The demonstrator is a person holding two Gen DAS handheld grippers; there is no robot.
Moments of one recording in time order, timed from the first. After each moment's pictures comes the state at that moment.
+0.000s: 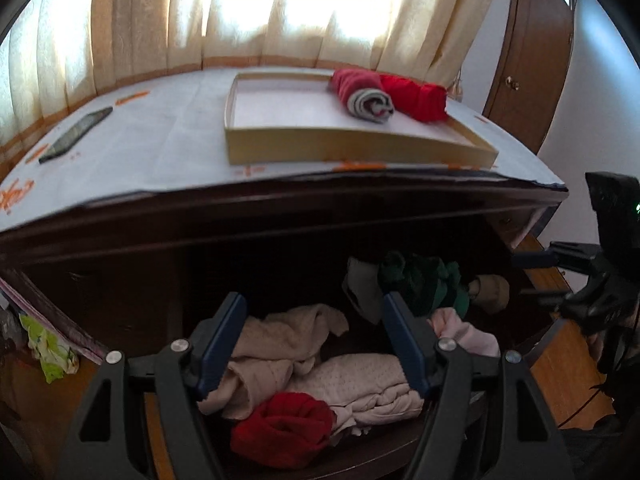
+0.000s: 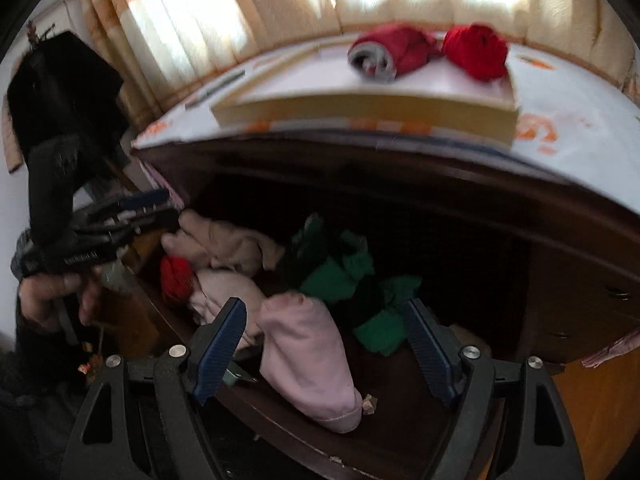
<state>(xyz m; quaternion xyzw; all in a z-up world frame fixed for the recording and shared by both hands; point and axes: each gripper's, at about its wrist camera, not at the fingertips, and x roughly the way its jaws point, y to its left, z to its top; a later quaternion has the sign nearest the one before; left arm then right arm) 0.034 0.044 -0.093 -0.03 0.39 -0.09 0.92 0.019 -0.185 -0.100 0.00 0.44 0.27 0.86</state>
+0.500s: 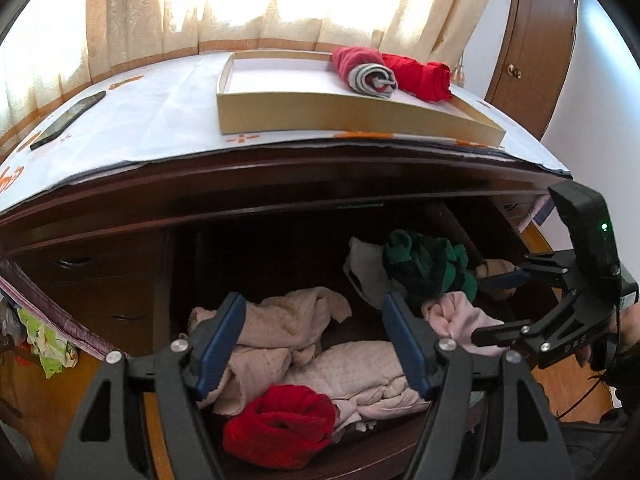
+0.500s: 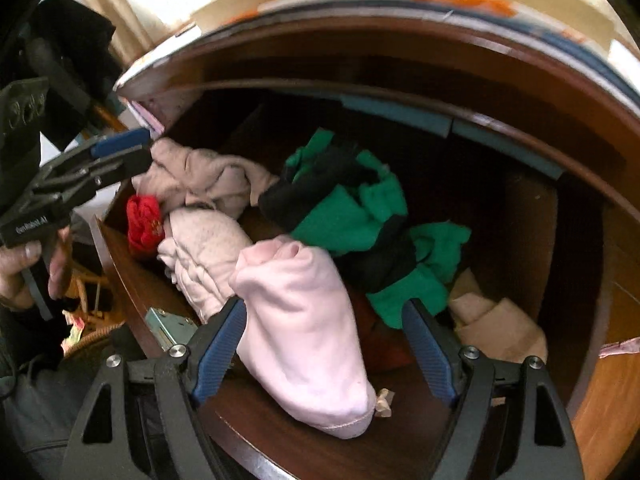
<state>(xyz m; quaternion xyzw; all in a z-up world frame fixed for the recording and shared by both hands) 0.039 0.040 -0.108 -0.03 0.41 -0.09 0.91 0.042 -0.155 -0.162 -0.04 0.53 0.28 0.80</state>
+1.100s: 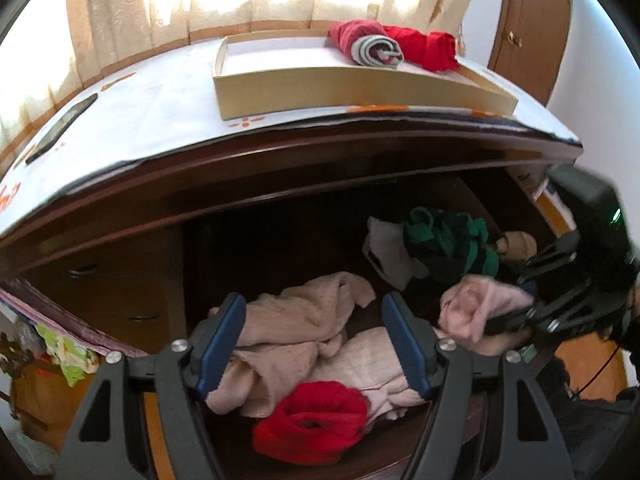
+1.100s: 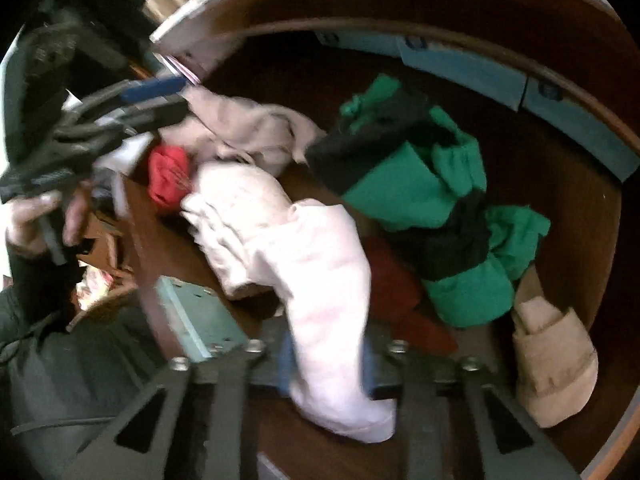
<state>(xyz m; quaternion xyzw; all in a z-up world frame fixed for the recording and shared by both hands) 0.052 0.043 -0.113 0.03 0.45 -0.09 0.89 0.046 -0.143 -0.179 -0.04 0.57 0.37 0.74</state>
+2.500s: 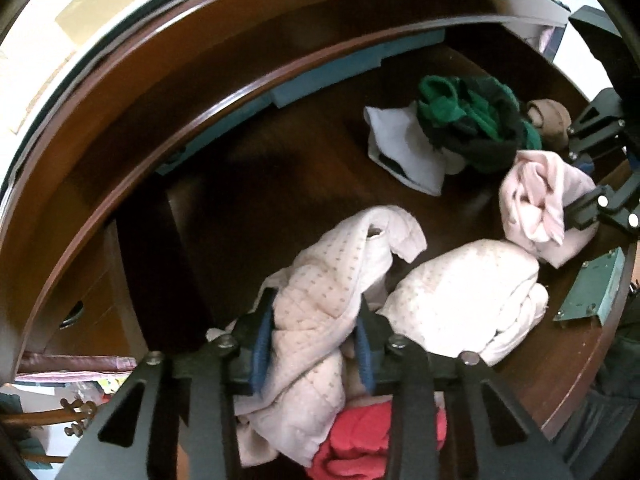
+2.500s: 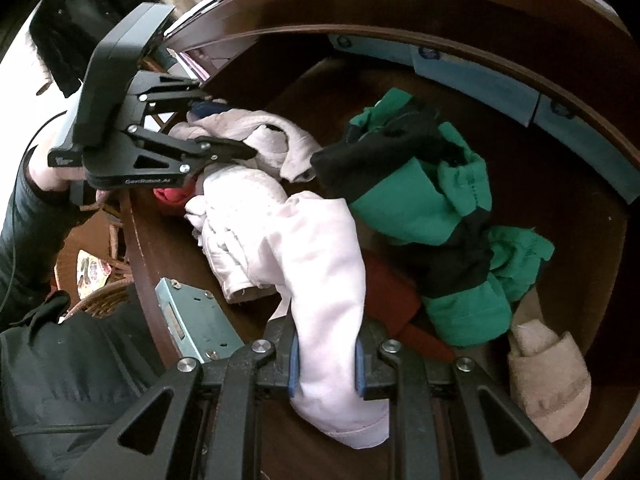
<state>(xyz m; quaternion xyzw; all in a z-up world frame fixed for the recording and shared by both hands) 0.081 0.023 -0.171 0.19 0.54 -0.13 0.81 0.051 -0.131 -0.183 -0.06 0.56 0.38 0.74</state>
